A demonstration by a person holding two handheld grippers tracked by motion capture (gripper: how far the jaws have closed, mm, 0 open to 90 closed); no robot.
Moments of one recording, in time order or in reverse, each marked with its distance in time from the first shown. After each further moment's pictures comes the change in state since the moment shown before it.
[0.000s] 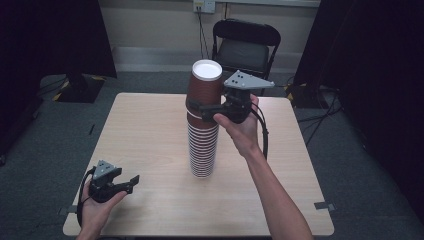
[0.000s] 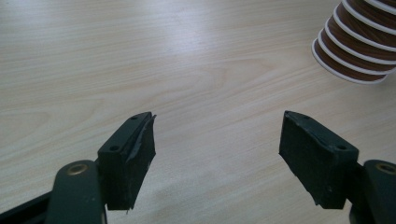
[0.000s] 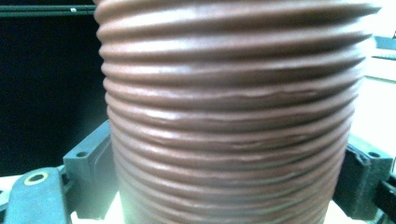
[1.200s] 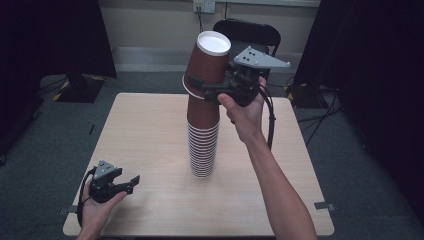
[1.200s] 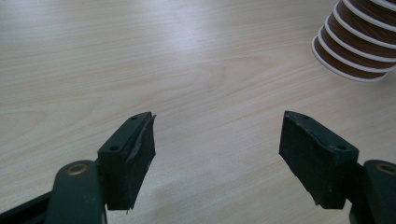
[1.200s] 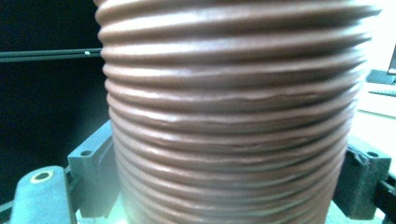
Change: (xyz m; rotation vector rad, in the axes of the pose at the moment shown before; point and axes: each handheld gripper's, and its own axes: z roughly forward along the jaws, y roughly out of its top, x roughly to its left) left arm 0.000 -0.001 0.001 0.008 -0.004 0.003; right arm 0.003 0.052 -0.015 -0.131 0.014 0.006
